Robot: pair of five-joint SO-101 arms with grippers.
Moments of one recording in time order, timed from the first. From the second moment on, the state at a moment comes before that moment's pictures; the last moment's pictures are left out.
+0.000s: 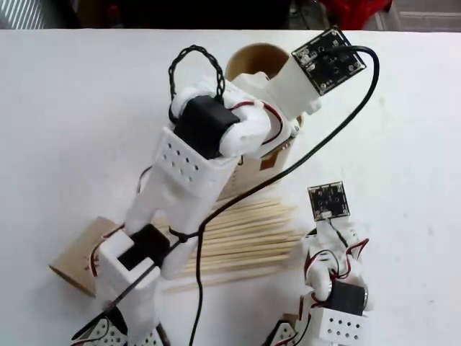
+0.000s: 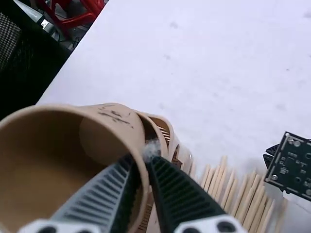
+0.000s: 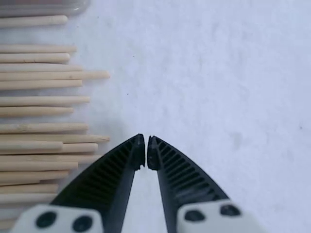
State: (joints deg) left arm 35.6 21.0 -67.1 102.1 -16.3; right arm 9.0 -102.5 95.5 64.7 24.7
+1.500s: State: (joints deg) left arm 20.7 23.1 -59.2 97.2 -14.2; right arm 9.0 -102.5 95.5 64.7 24.7
